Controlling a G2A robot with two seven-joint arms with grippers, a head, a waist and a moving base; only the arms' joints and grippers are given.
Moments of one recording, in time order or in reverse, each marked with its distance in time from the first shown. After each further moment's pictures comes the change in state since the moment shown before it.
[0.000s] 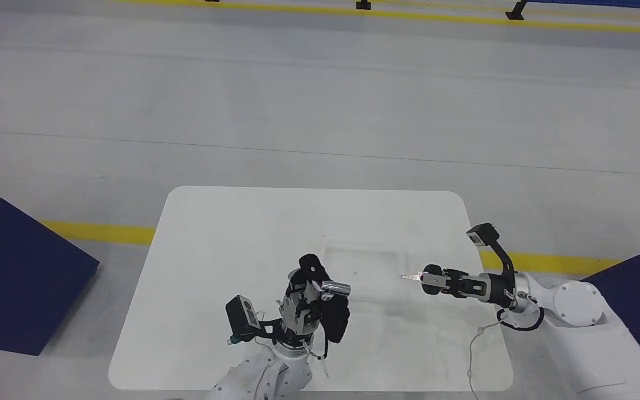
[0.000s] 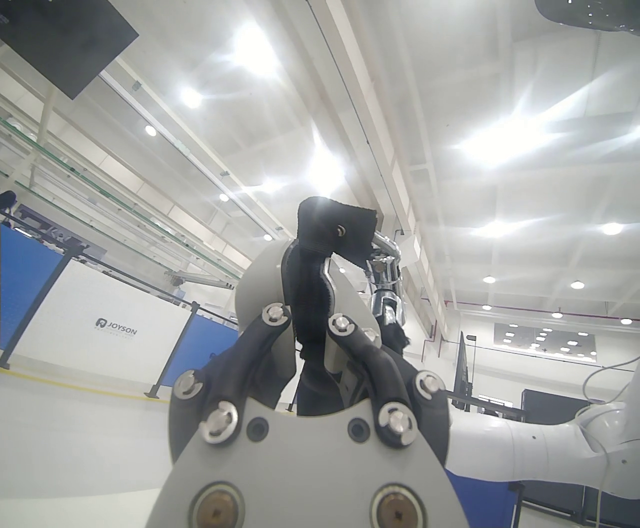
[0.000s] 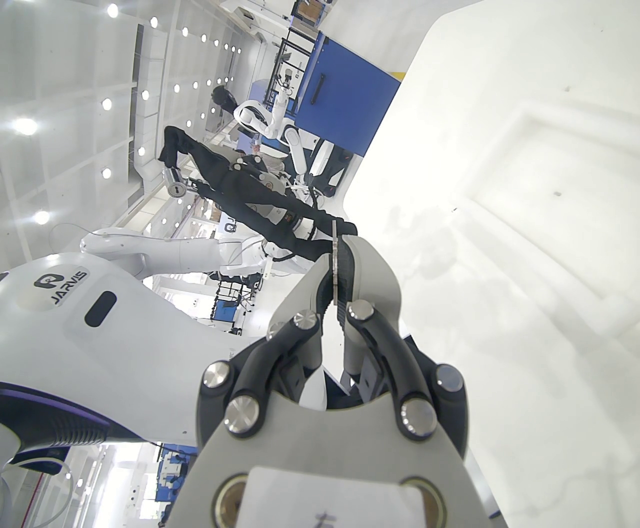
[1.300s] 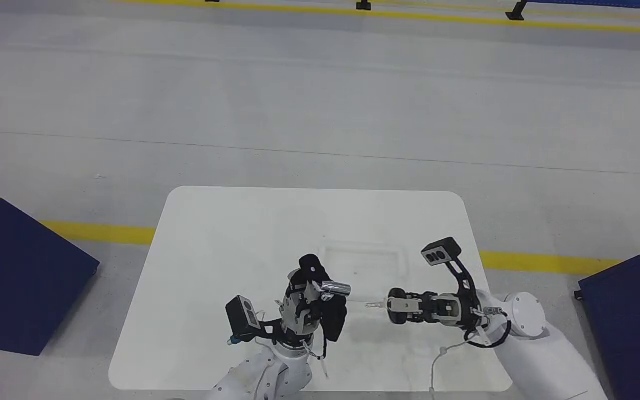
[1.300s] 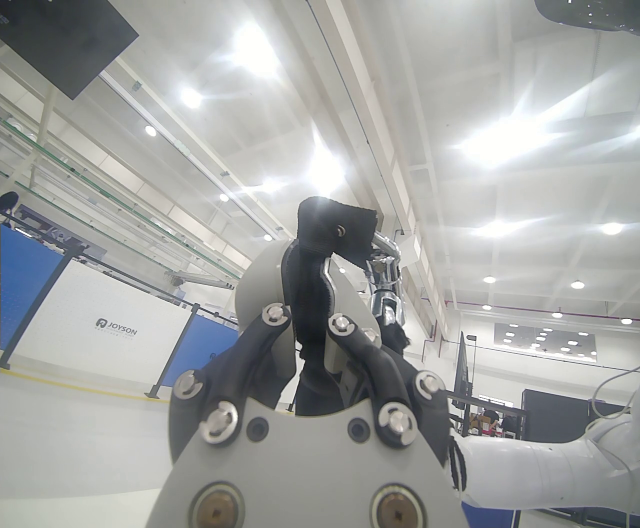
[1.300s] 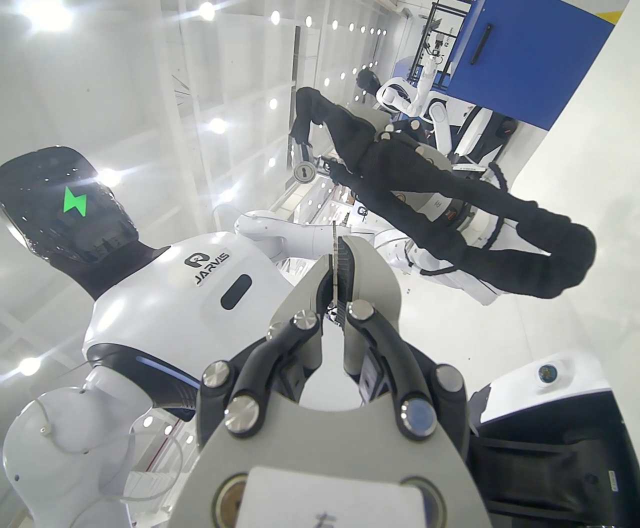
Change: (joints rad) left arm 0.000 0.000 0.000 0.000 0.000 0.001 0.001; right arm -0.027 -0.081 -0.181 -0.125 0.391 0.087 0.086
